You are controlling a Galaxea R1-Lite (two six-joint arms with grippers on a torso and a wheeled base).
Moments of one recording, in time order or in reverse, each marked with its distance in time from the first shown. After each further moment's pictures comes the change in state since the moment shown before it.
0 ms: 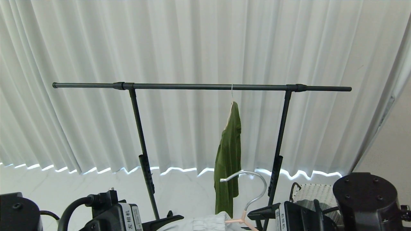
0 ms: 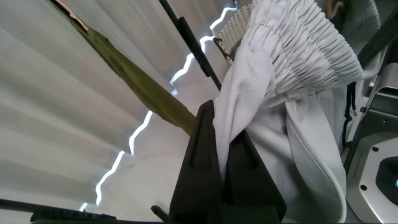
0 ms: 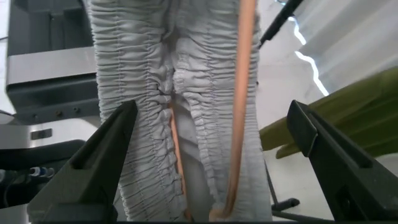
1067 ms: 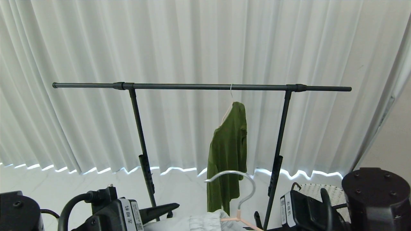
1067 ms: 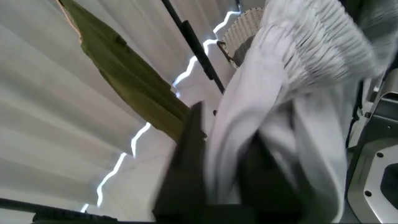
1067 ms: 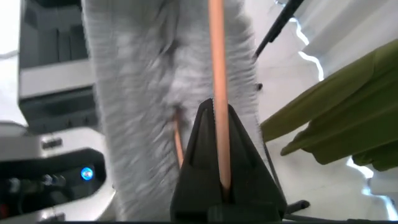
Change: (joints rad) left arm 0.019 0.007 0.011 -0.028 0.007 -0.004; right arm -0.006 -0.034 -0.015 -0.001 -0.003 0.081
